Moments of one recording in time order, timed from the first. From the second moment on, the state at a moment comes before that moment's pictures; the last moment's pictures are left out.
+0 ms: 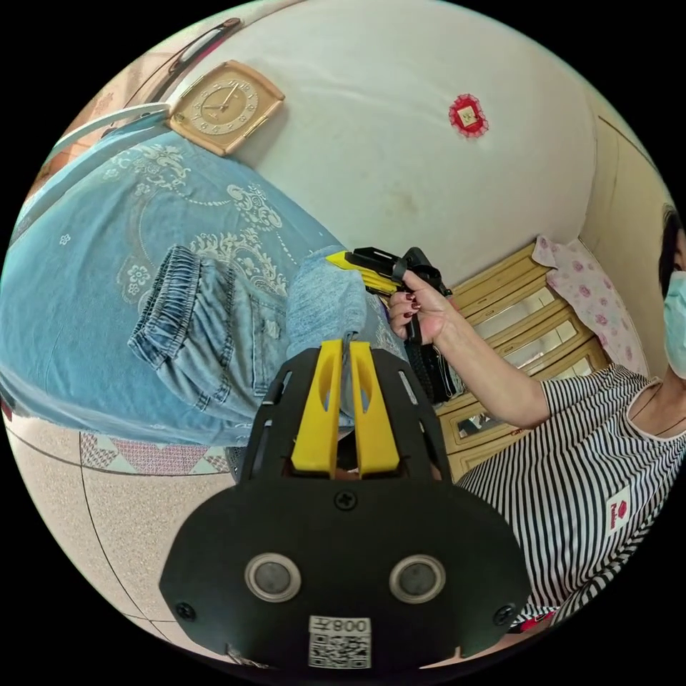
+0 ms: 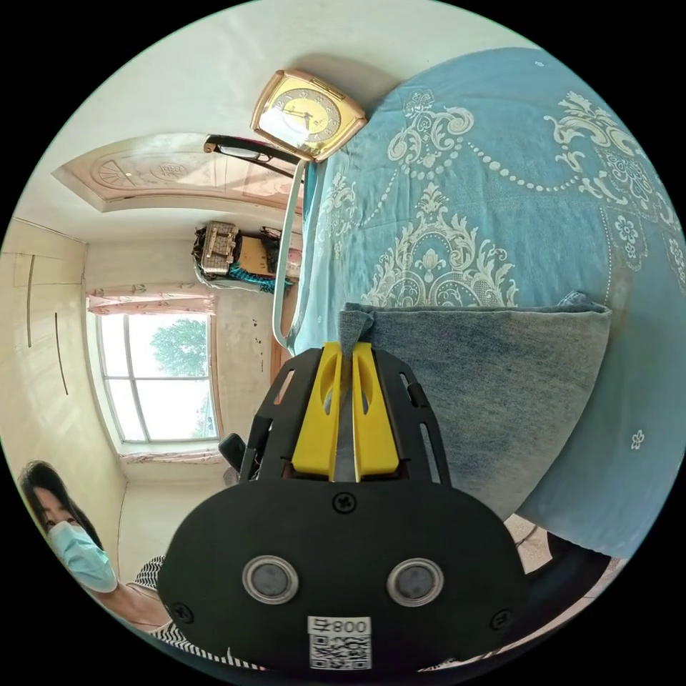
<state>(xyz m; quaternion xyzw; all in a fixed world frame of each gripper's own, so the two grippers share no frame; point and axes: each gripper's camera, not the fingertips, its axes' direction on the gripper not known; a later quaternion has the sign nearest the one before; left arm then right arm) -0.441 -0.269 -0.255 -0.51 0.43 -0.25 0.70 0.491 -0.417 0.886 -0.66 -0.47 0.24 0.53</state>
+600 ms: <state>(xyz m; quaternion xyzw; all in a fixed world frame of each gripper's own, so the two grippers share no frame) -0.580 -0.296 -0.221 -0.52 0.32 -0.37 0.70 0.306 -0.393 0.887 -0.71 -0.45 0.16 0.51</state>
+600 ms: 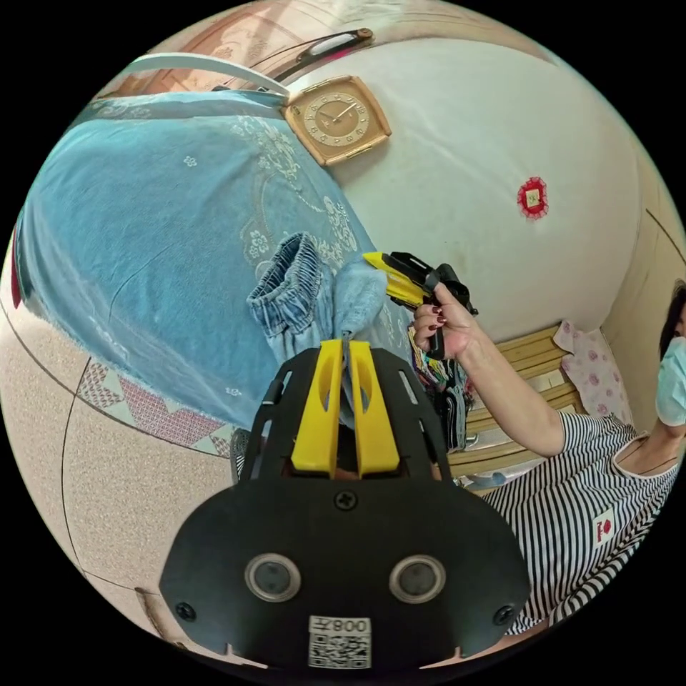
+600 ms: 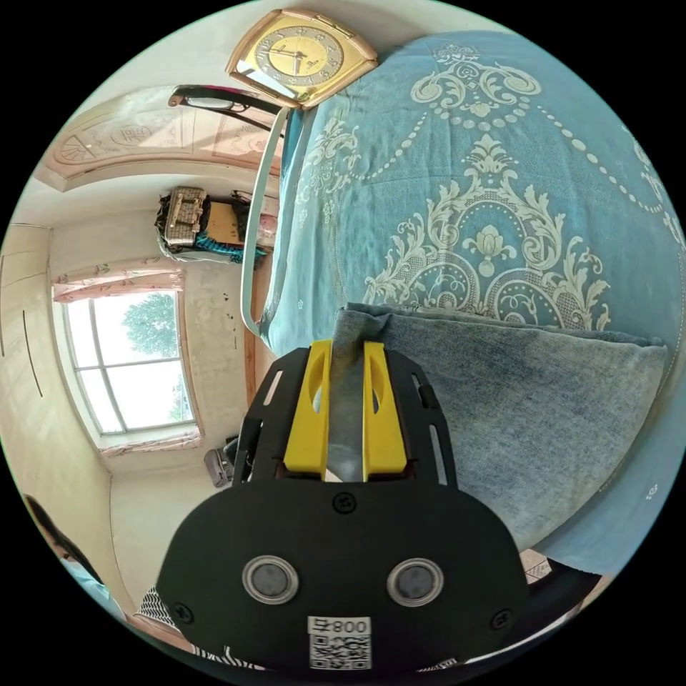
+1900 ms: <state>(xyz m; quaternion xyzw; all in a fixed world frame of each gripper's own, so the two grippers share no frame) -0.319 -0.352 -0.256 -0.62 0.15 -0.05 0.77 0.148 -0.370 0.805 -0.61 -0.47 -0.24 0.60</state>
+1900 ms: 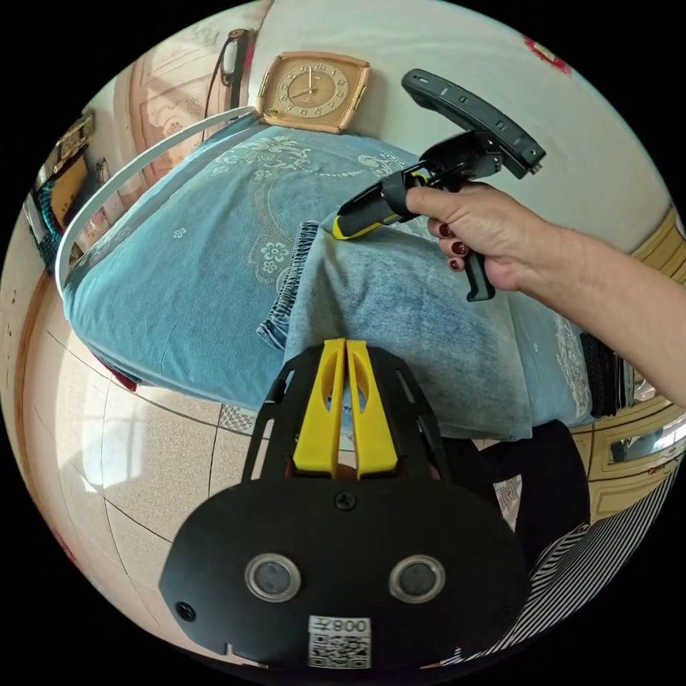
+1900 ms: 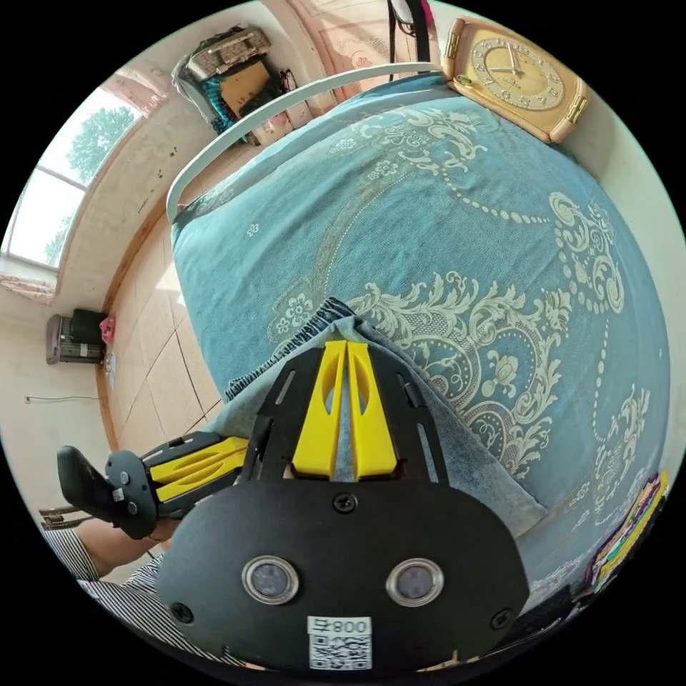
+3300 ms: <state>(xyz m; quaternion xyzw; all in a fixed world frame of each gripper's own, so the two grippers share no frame) -0.202 -0.293 -0.354 -0.66 0.19 0.03 0.72 0.548 -0.262 0.729 -0.68 -0.45 -0.08 0.57</state>
